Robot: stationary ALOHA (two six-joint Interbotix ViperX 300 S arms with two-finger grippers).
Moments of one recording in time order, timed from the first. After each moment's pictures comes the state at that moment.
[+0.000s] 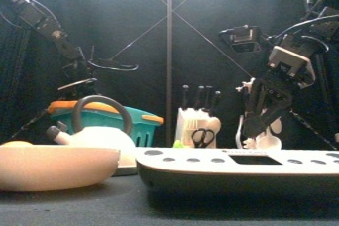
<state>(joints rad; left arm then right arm) 0.50 -0.25 0.73 0.24 0.63 0.46 0.29 -0.10 0.86 -1.13 0.59 1.71</state>
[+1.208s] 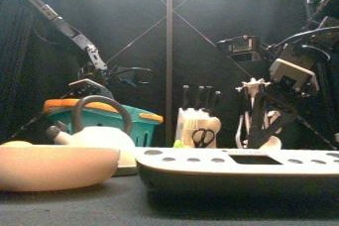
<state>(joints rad) 0.56 -0.02 0.61 -0.35 0.78 0.96 0.29 -0.05 0.86 -1.13 0.56 1.71</state>
